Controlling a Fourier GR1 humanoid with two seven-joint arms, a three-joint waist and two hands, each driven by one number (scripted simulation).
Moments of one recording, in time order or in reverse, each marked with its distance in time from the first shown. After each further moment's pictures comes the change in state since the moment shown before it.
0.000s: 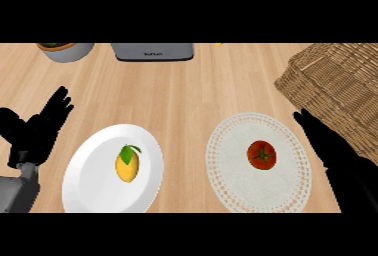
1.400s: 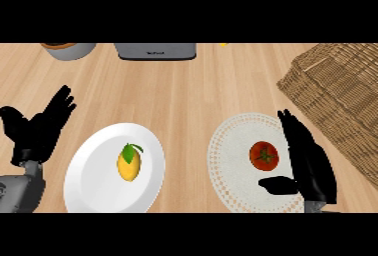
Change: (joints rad) left arm -0.008 -0.110 0.124 -0.002 -0.136 -0.105 0.036; right arm 0.111 0.091 -0.047 0.550 0.270 -0.478 -0.469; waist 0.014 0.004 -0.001
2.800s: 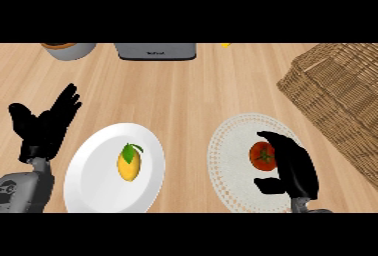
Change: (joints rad) left arm -0.024 -0.107 0.088 -0.016 -0.119 -0.067 0.041; right arm -0.006 0.045 -0.004 0.191 0.124 -0.044 -0.123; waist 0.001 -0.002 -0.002
